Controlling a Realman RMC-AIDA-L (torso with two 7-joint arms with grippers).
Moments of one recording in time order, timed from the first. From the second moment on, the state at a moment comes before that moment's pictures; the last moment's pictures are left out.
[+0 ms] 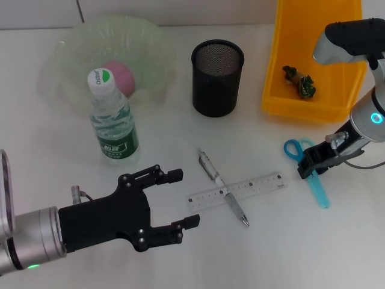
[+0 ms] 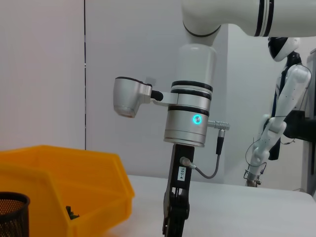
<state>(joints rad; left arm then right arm) -0.29 -2.08 1.28 0.41 1.39 1.58 -0.74 0.69 2.09 -1.34 -1.06 -2.71 -1.49 2.96</state>
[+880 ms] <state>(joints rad) -0.30 -2.08 1.28 0.39 1.39 1.56 -0.72 0.71 2.09 -1.34 -1.03 -2.71 -1.50 2.96</state>
